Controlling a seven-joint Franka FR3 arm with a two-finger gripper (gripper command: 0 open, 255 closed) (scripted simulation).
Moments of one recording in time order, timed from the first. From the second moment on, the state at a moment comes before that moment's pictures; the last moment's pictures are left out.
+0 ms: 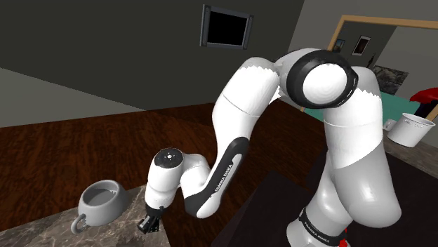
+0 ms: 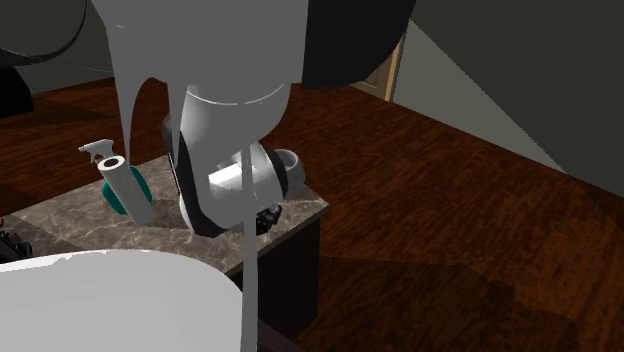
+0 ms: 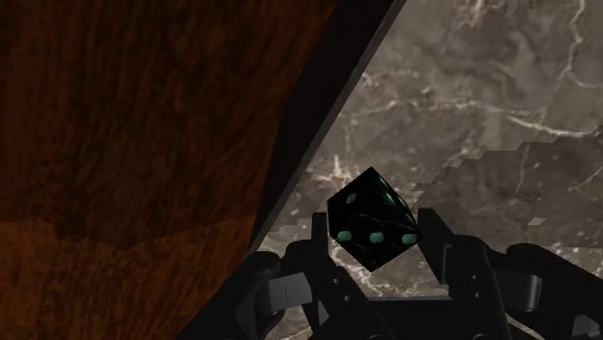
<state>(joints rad) 0.40 0.52 0.19 -2.27 -0.57 2.93 0.85</state>
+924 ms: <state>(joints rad) 0.27 0.34 0.34 -2.32 -0.42 2.79 0.73</state>
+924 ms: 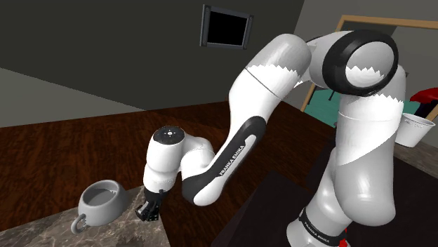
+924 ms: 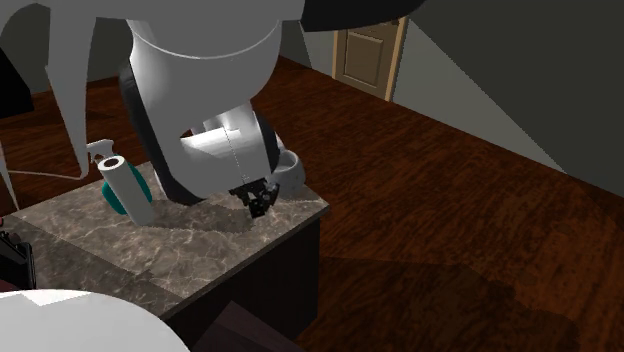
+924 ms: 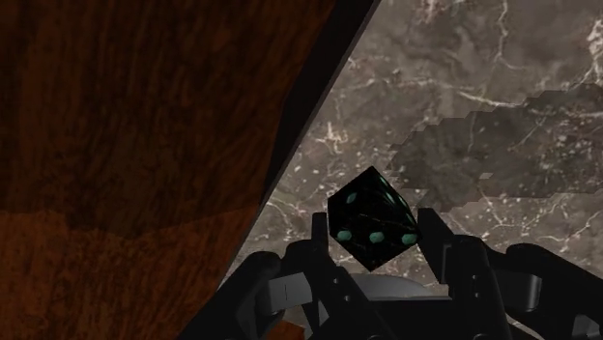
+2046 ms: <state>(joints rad) 0.21 0.27 0.43 -2.19 -0.28 2.59 0.59</state>
